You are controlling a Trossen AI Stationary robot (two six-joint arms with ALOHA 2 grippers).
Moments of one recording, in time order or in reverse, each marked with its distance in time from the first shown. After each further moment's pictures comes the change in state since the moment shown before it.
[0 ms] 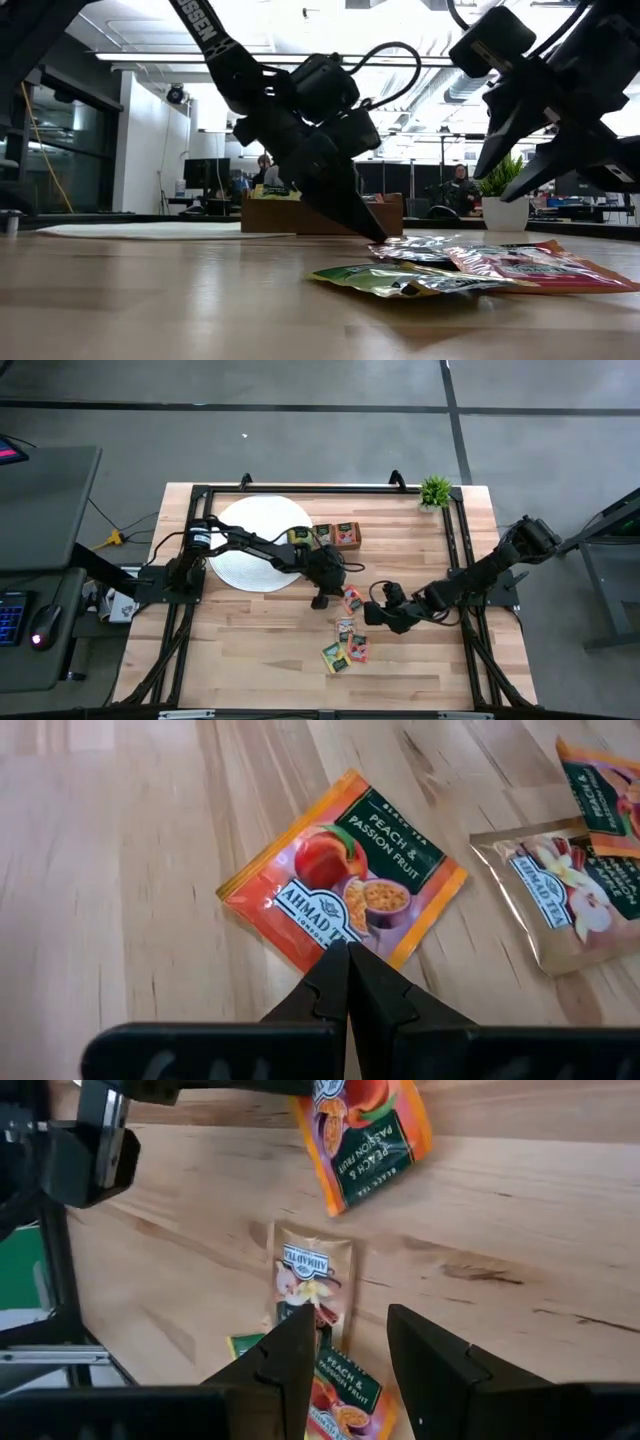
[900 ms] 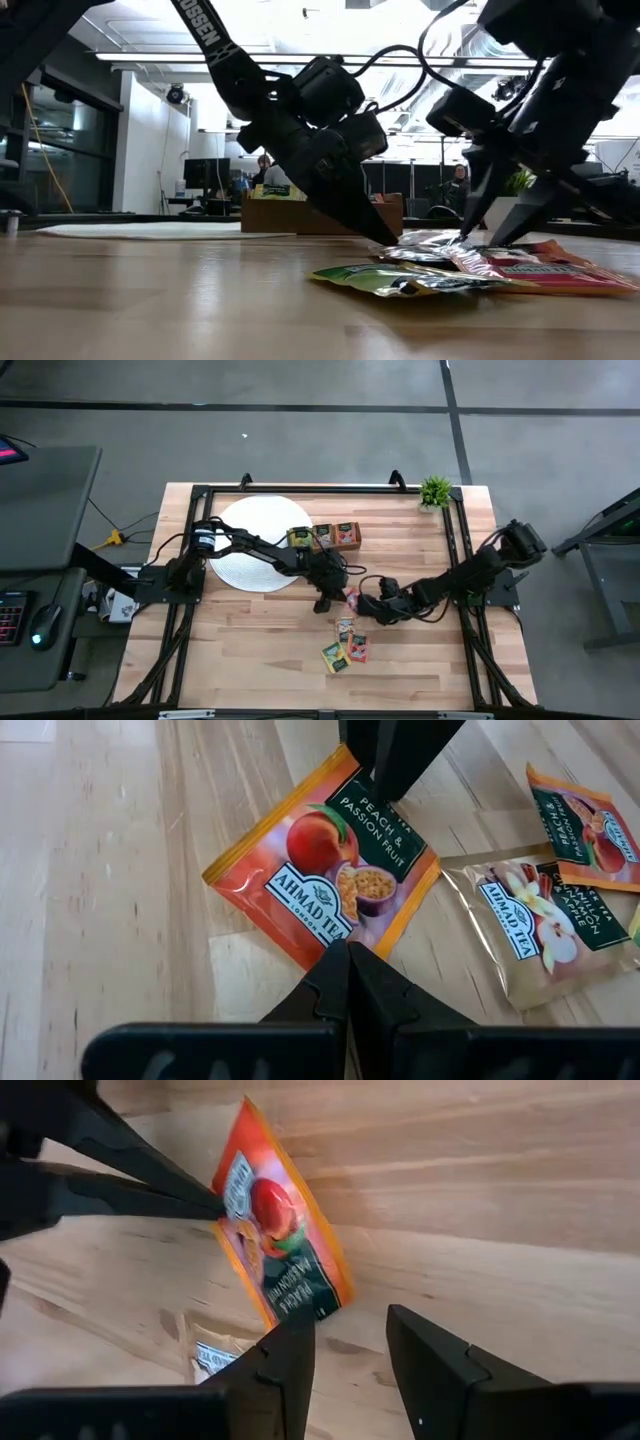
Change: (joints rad) left arm -0.020 0.067 -0.005 0.040 0.047 -0.077; right arm -0.123 0.137 0.002 -0.010 -0.028 0.003
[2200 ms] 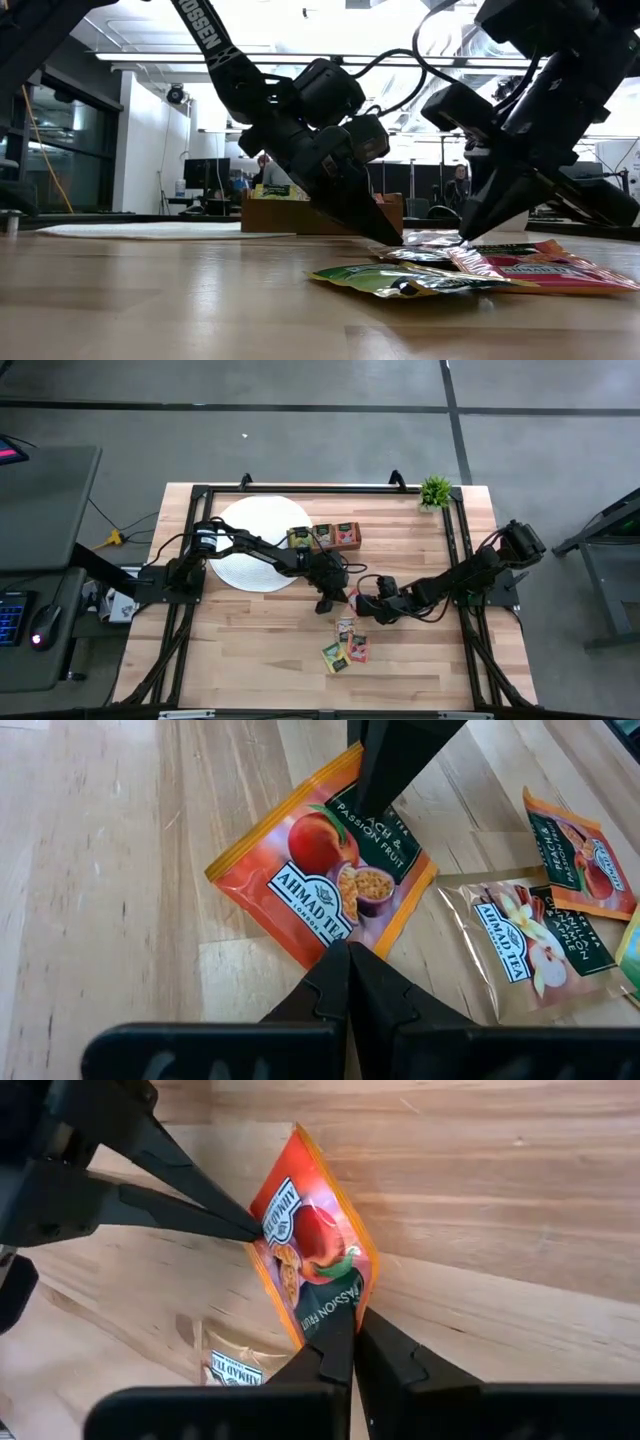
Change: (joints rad) left arm 0.000 0.003 -0.002 0.042 0.017 -0.080; right arm 0.006 0.001 -0.001 0.044 0.037 -0.088
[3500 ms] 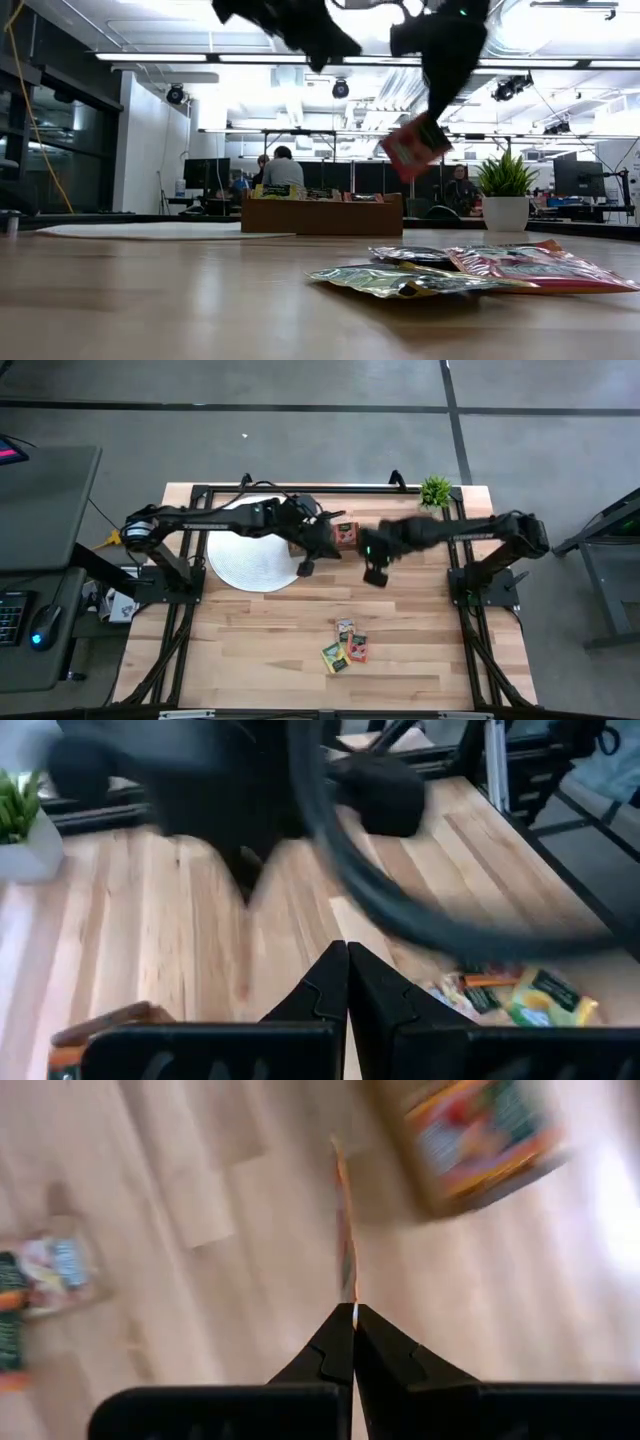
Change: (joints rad) left arm 0.119 -0.542 0.167 -0.464 -0.020 0.233; right arm -0.409 -0.080 0.602 -0.928 -0.160 -1.533
